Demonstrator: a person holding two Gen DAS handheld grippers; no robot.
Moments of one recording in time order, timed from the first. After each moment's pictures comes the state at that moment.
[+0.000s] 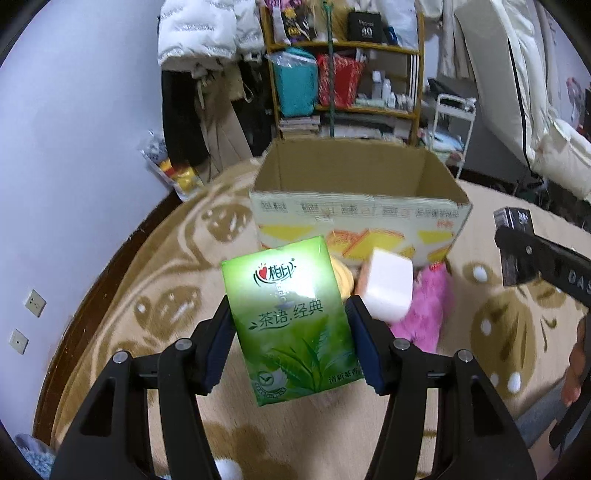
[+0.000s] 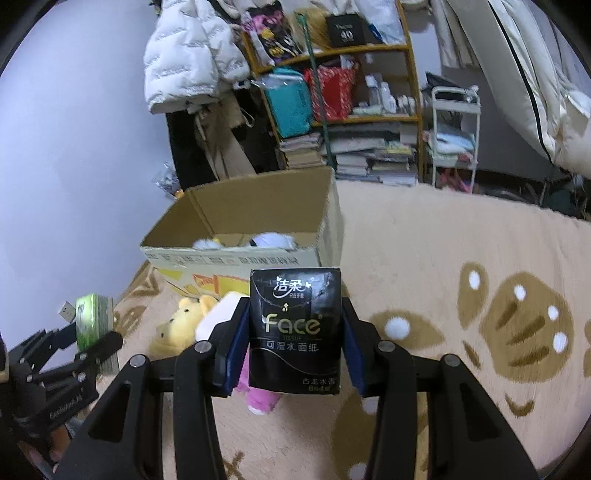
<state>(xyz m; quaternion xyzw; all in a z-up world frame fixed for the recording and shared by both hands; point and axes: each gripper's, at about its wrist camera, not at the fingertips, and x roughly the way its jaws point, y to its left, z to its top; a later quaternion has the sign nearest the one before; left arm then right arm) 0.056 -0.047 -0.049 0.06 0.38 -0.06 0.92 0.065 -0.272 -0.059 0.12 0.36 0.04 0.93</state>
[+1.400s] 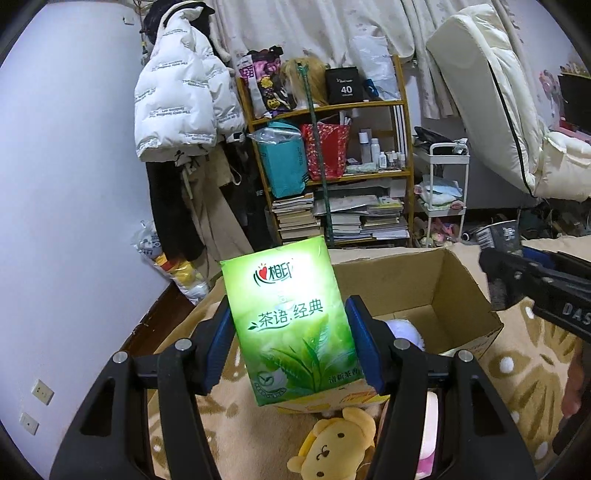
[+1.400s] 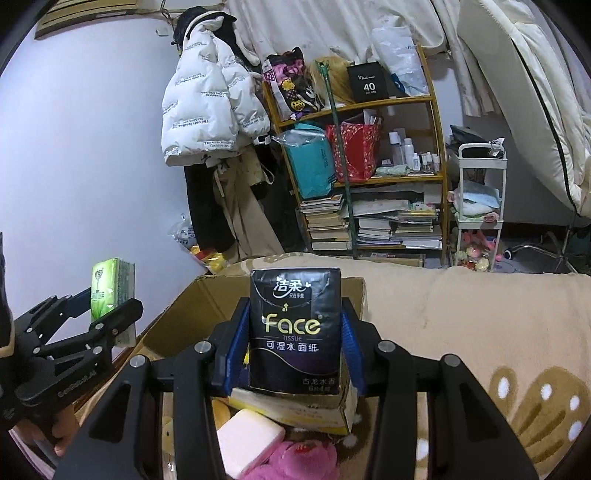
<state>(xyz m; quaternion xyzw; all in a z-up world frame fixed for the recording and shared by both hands) 0.157 -0.079 -0.003 0.12 0.25 -0.09 0.96 0.149 -0.276 -0.034 0.12 0.26 0.07 0.96</state>
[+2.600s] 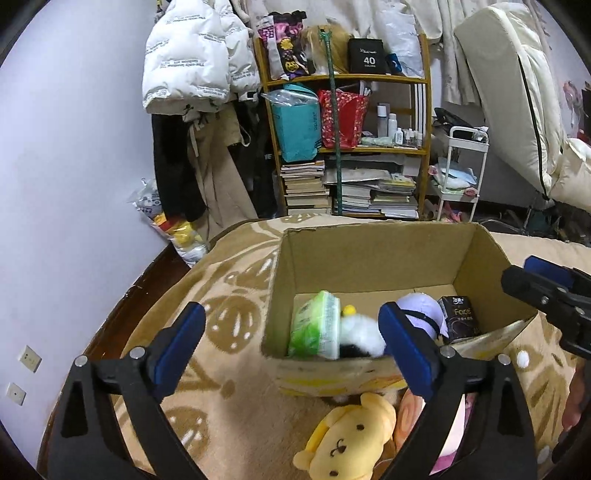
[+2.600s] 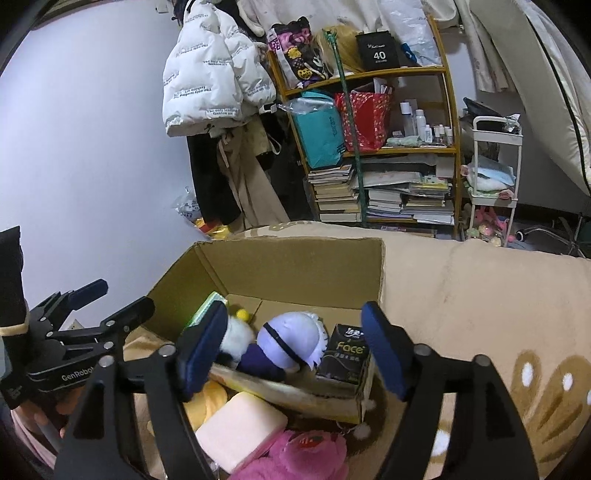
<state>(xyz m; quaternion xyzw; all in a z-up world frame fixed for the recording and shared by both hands) 0.184 -0.049 -0.045 0.08 0.31 -0.06 0.94 0.159 -0.265 -0.064 0.12 0.30 0.09 0.94</state>
